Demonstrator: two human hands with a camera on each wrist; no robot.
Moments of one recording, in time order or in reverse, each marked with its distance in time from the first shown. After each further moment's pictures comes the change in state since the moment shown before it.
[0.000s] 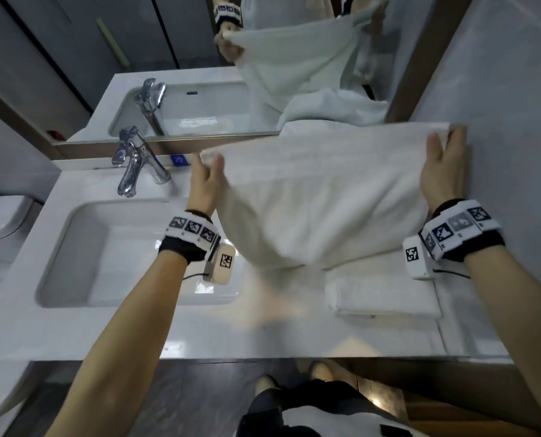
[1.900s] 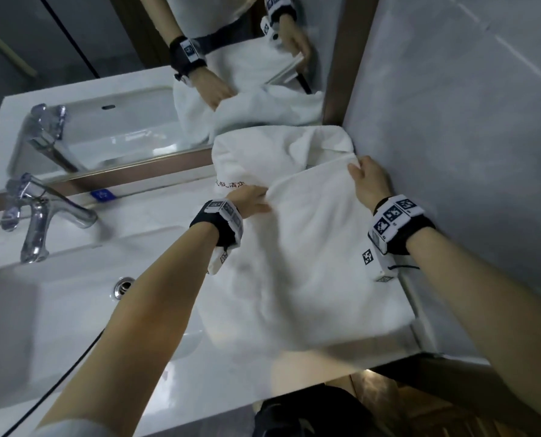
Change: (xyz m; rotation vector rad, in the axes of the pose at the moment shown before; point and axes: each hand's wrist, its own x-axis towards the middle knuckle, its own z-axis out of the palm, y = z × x) left_hand 0.062 -0.046 0.185 0.904 -0.994 0.209; right_hand 0.037 0.089 0.034 -0.390 -0.310 0.254
